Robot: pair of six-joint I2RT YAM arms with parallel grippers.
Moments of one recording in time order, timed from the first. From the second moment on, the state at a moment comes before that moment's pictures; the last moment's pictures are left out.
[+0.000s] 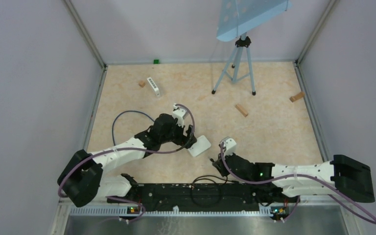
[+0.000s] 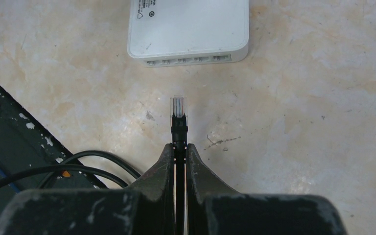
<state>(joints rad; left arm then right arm) -0.71 1.23 0.61 0.05 0.15 -0.28 1.30 0.97 0.24 0.15 0.44 0.58</state>
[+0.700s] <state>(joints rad) -0.70 1.49 0.55 0.37 0.31 -0.21 1.30 1.00 0.18 0.22 0.52 0.50</state>
